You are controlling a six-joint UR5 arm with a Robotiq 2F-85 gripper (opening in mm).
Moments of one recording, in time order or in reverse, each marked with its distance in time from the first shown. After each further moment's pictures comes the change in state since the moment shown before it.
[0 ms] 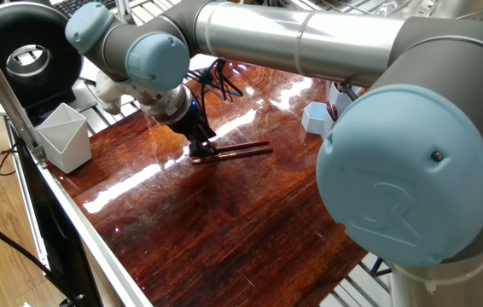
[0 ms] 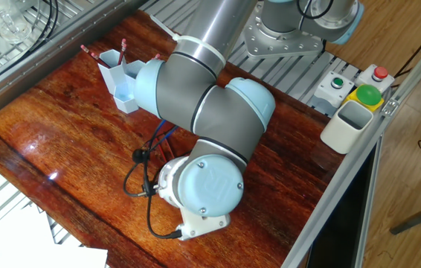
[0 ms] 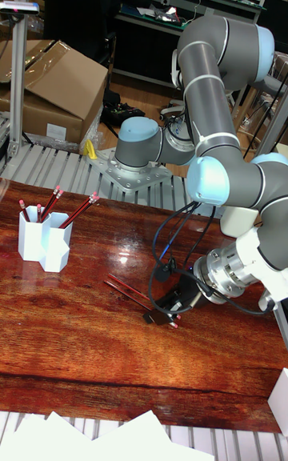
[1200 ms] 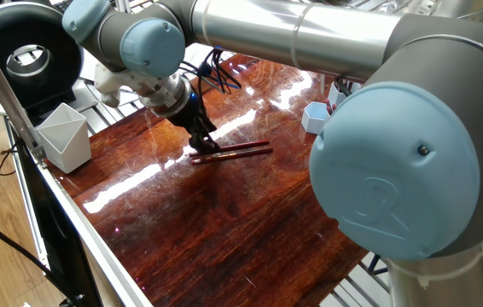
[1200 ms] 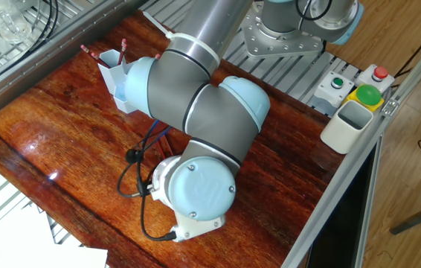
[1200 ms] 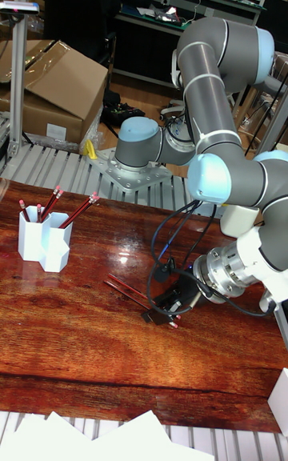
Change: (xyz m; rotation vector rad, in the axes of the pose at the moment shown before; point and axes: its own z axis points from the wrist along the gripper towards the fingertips) arm 0.006 -0.005 -0.007 -0.021 0.015 -0.024
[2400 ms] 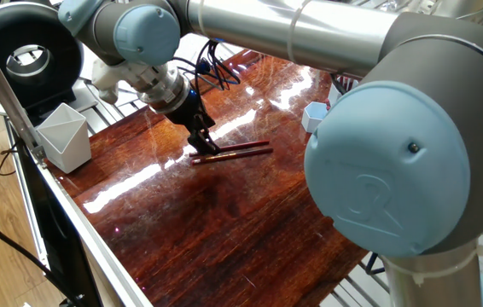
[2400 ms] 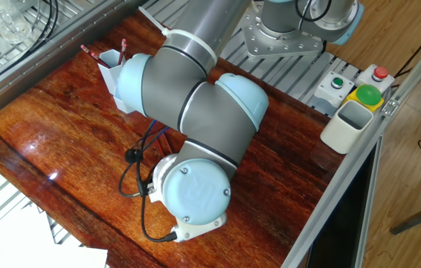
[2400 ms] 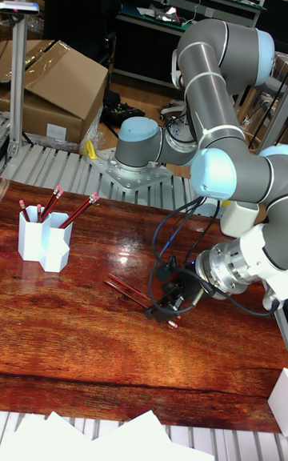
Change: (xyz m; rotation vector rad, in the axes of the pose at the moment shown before) arm 0.008 0.008 -0.010 -0.050 0.022 -0.052
